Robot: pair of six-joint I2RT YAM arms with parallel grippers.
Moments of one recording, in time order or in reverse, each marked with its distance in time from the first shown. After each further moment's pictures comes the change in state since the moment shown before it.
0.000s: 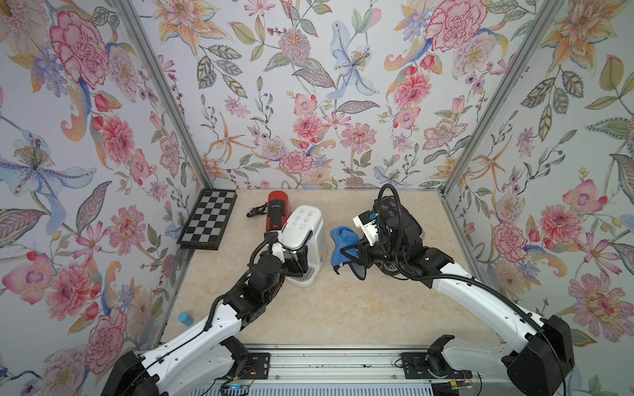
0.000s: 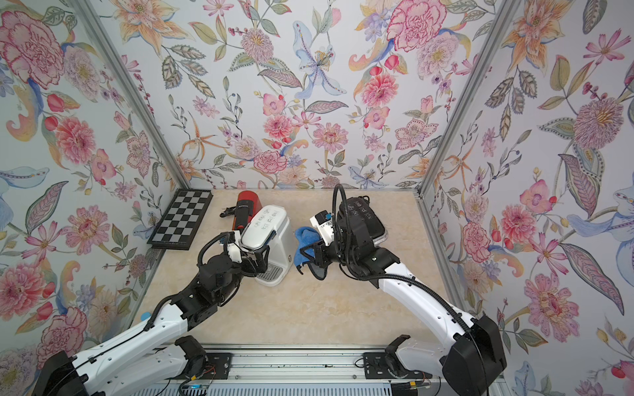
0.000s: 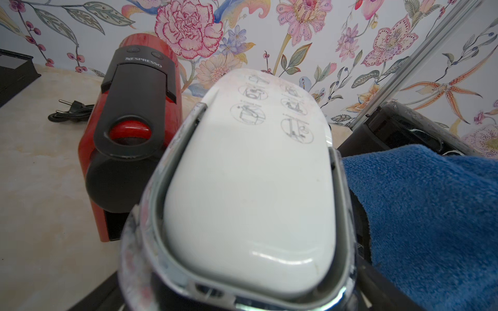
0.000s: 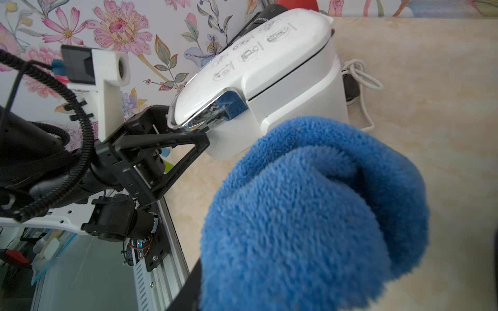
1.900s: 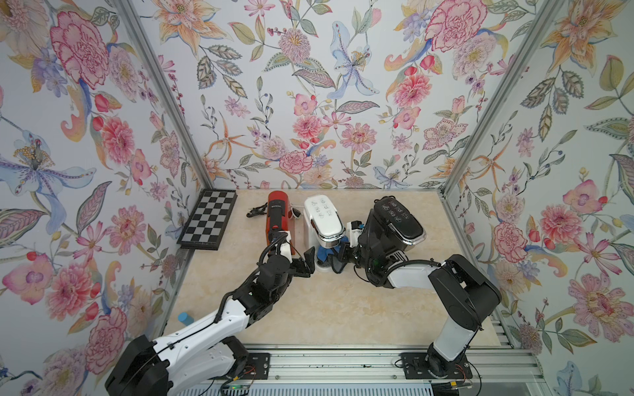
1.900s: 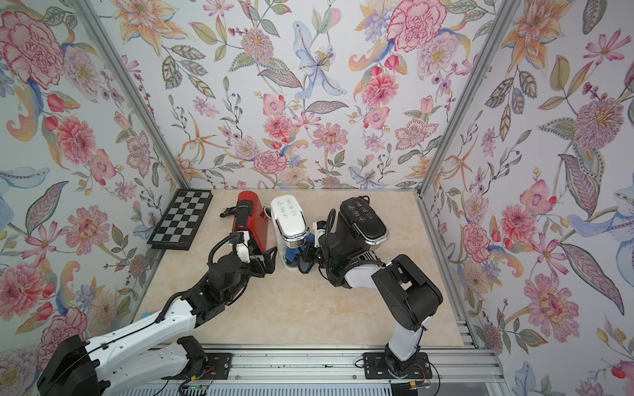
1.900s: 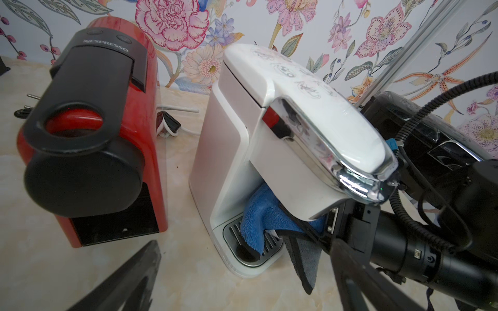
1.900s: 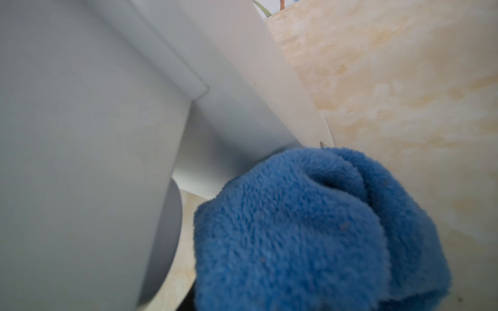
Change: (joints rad) left arm -0.058 0.094 0.008 0.080 -0.025 -0.011; right arm 0.024 0.529 -0.209 0.853 0.369 0.393
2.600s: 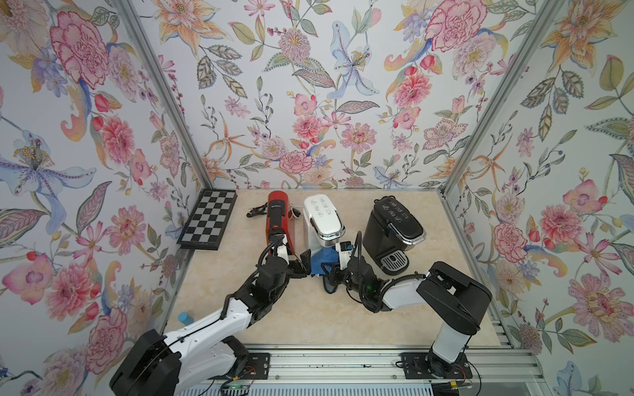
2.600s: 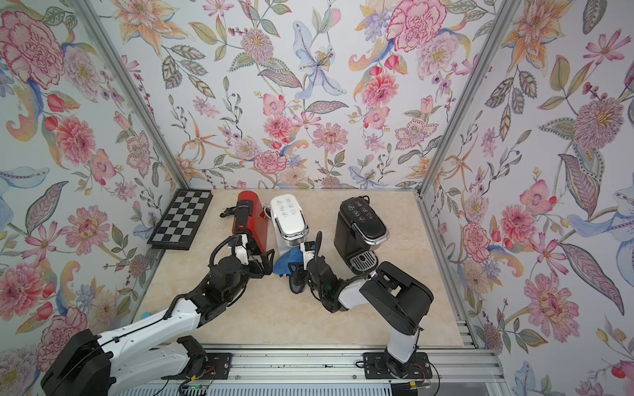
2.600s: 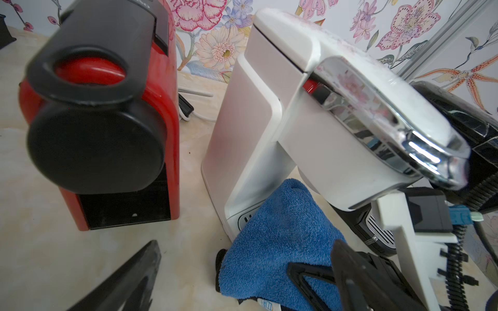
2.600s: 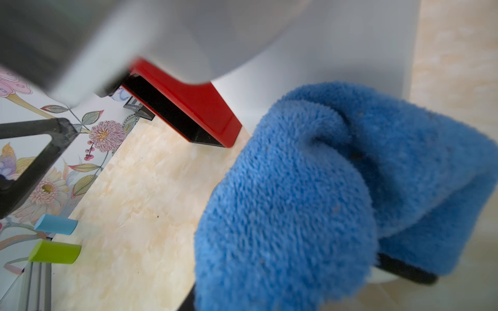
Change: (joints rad) left arm 0.067 0.026 -0.089 0.085 0.042 -0.032; right arm 0.200 0.023 -0.143 0.222 0.192 -0.071
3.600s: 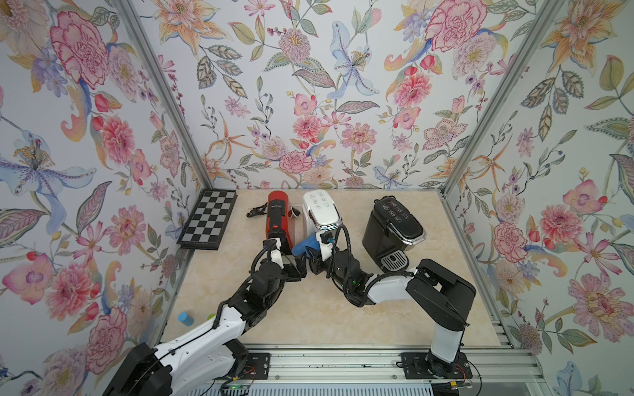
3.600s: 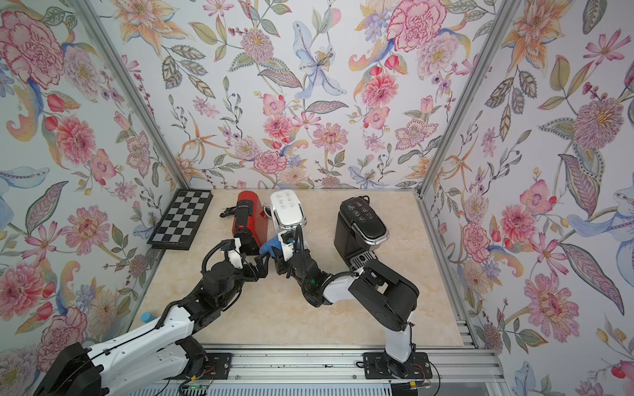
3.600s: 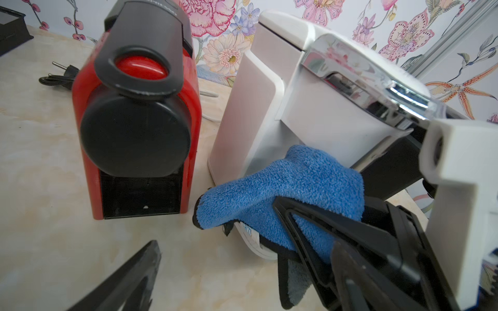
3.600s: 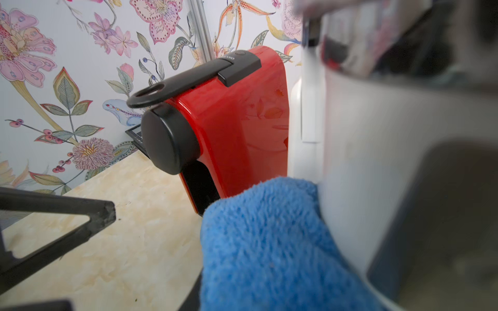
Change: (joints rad) left arm 0.014 -0.084 -0.054 -0.008 -0.001 -0.018; right arm 0.076 0.094 0.196 0.084 0.180 -0.384
